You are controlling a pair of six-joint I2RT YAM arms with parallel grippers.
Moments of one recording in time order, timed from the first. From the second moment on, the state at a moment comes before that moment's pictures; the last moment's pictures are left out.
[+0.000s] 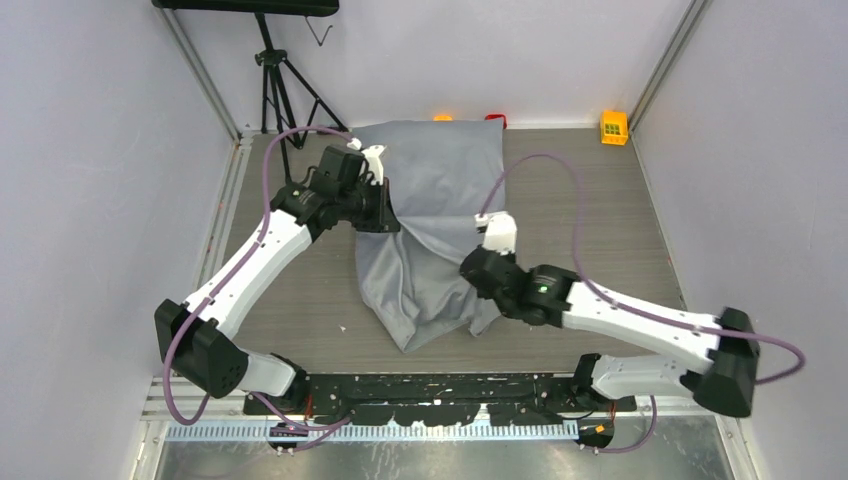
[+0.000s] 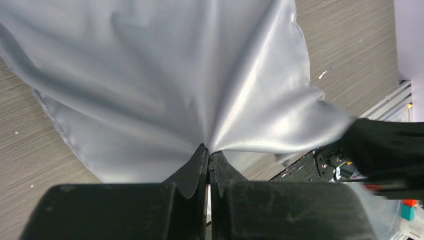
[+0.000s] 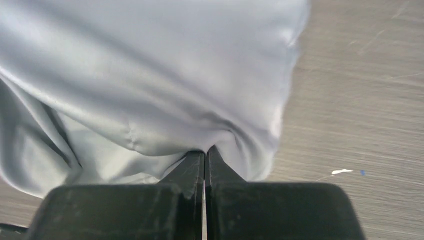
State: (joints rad) left arm -0.50 1.39 1.36 -0.74 0.26 -0.37; right arm 1.07 1.20 0.92 -0.63 0.65 0.67
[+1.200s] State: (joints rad) left arm -1.05 1.19 0.96 -0.57 0.00 -0.20; right arm 0.61 1.20 1.12 -0.65 0.21 0.69
